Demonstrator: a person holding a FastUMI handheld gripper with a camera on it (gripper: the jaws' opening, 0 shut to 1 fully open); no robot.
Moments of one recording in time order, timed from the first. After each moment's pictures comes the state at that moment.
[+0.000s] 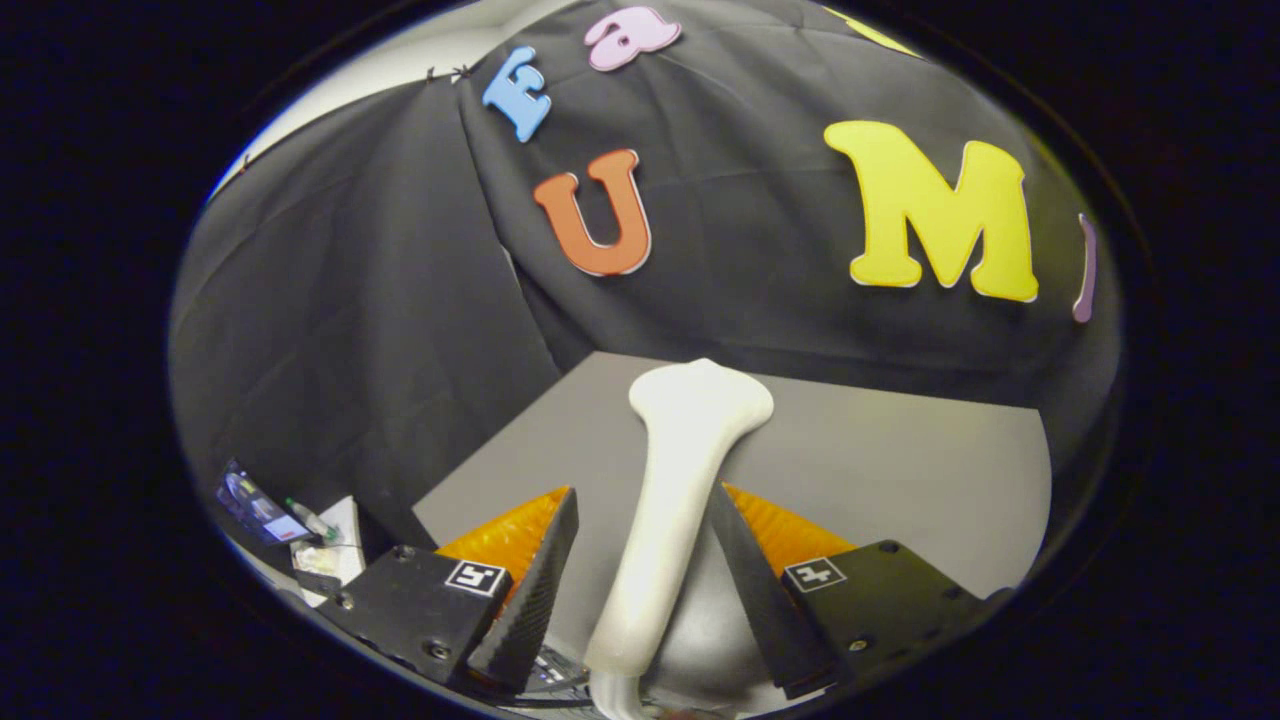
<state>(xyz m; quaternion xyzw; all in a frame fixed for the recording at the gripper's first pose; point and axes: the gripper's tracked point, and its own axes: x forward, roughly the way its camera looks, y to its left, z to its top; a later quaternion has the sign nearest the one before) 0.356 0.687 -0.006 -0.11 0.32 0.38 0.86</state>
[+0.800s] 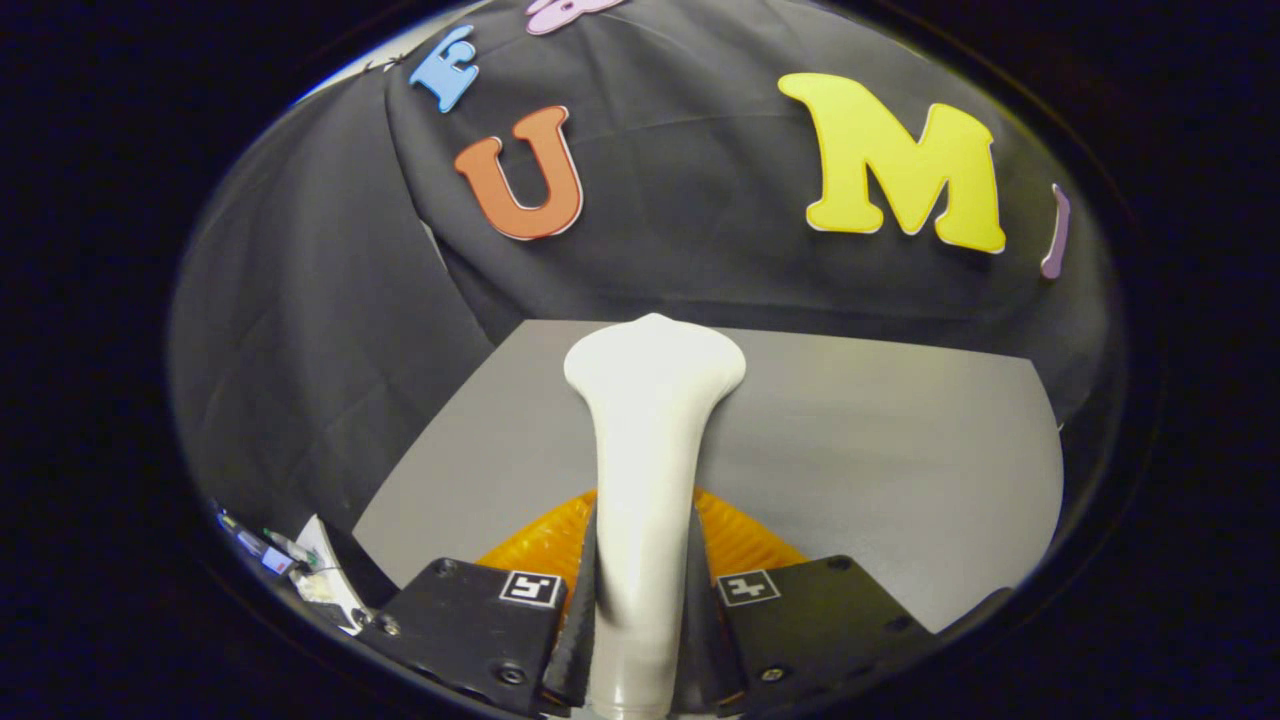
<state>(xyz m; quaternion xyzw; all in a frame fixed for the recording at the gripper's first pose) 0.372 0.701 -0.029 -0.09 0.36 0.30 0.88</state>
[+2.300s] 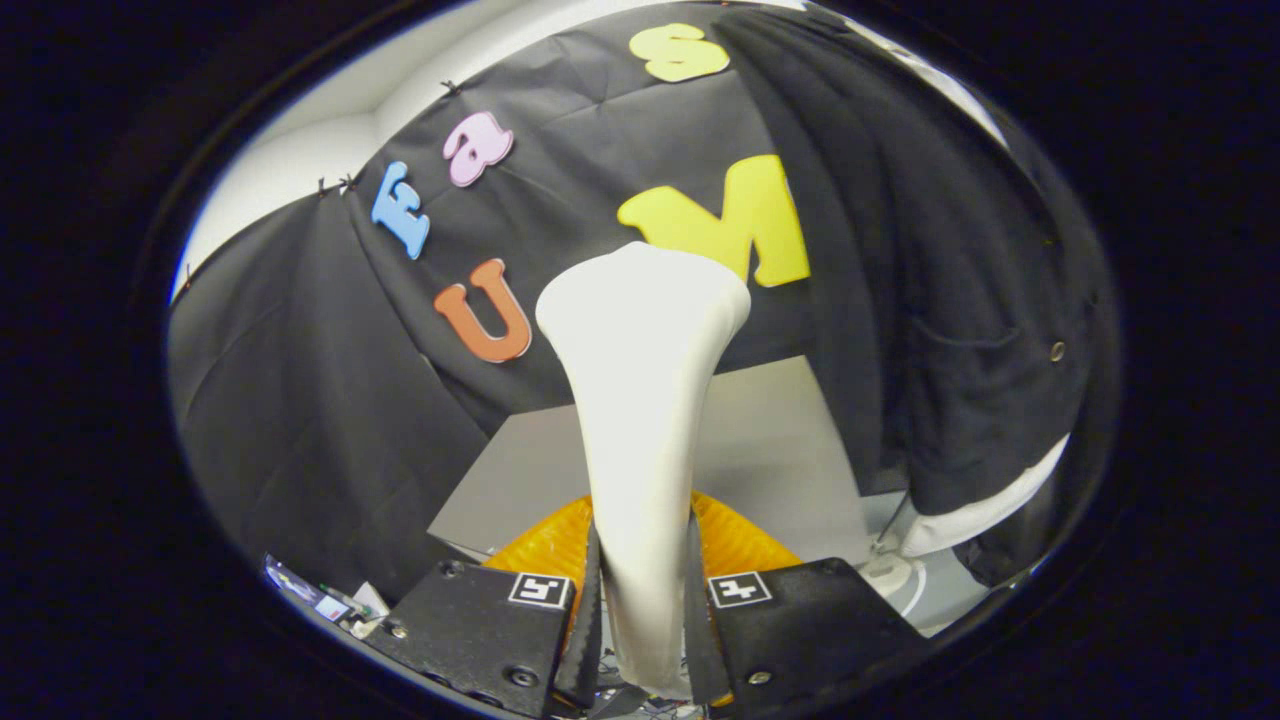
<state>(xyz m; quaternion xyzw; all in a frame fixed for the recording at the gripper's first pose) 0.276 0.457 0.099 0.07 0.25 0.25 0.93</state>
